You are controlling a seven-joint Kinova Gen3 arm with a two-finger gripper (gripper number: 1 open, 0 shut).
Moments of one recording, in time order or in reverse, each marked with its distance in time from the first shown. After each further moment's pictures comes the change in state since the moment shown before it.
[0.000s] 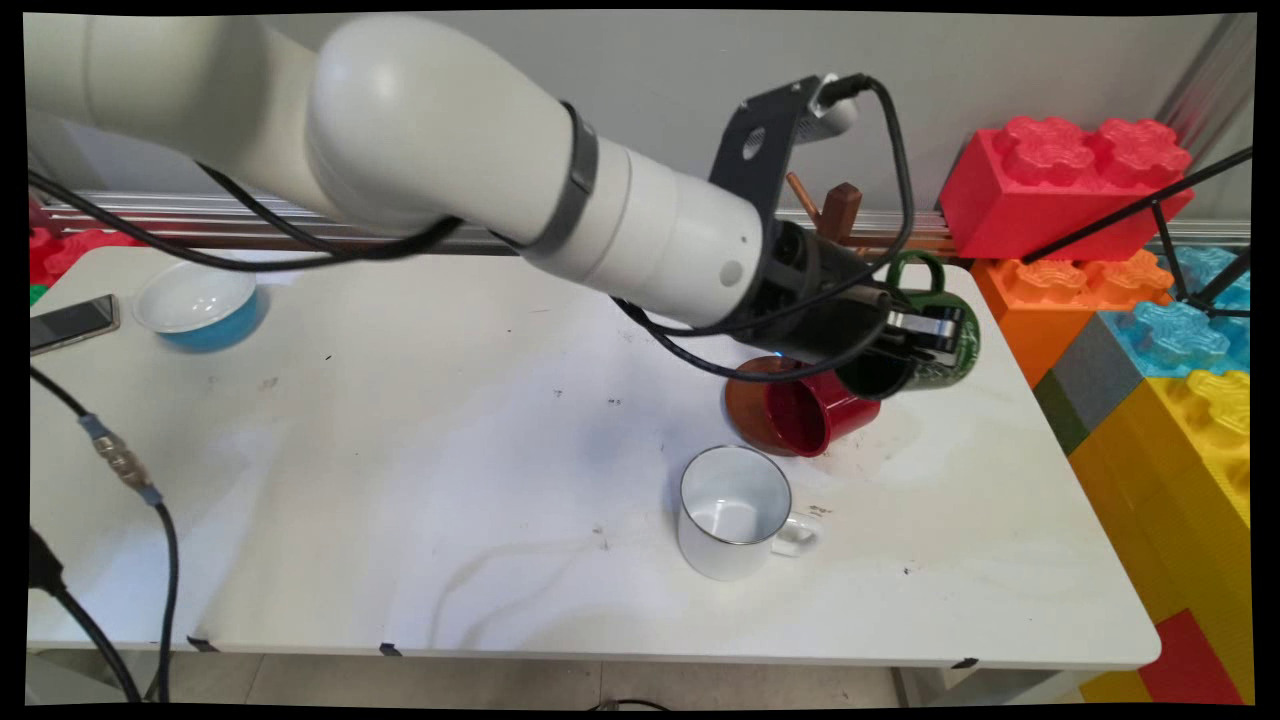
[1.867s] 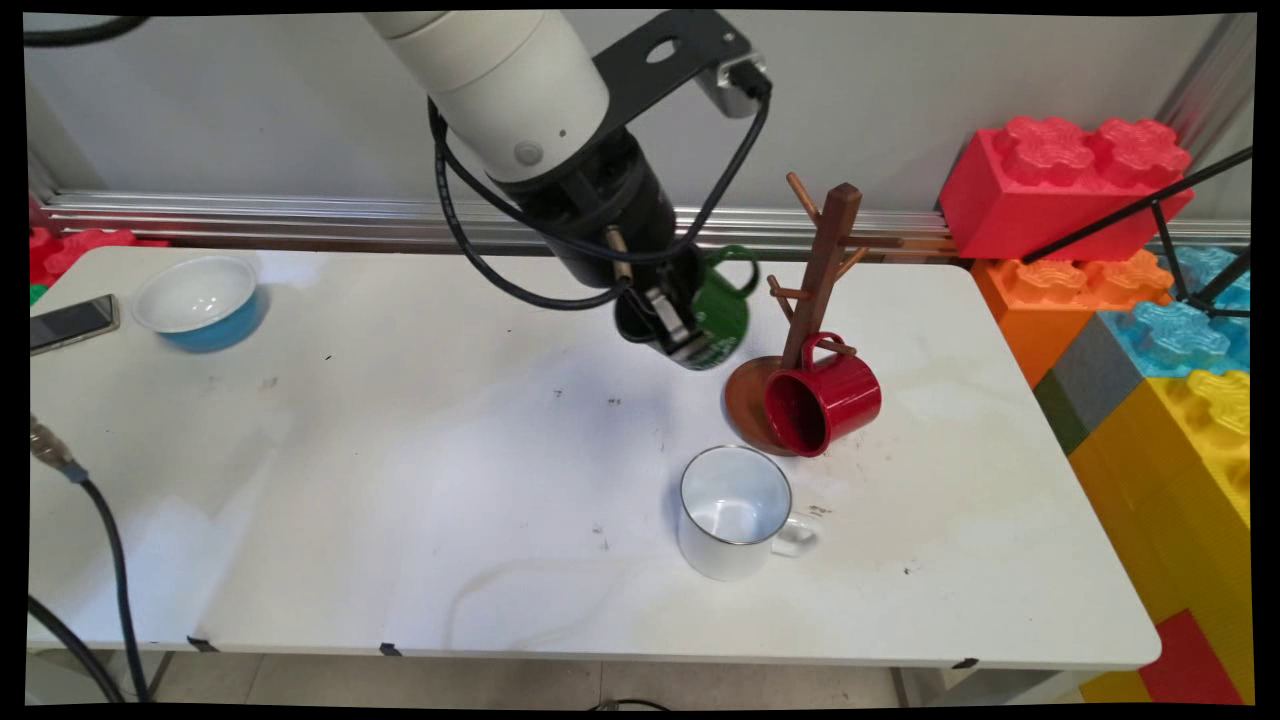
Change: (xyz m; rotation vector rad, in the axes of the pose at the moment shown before) arm 0.060 -0.008 -0.093 0.281 -0.523 0.555
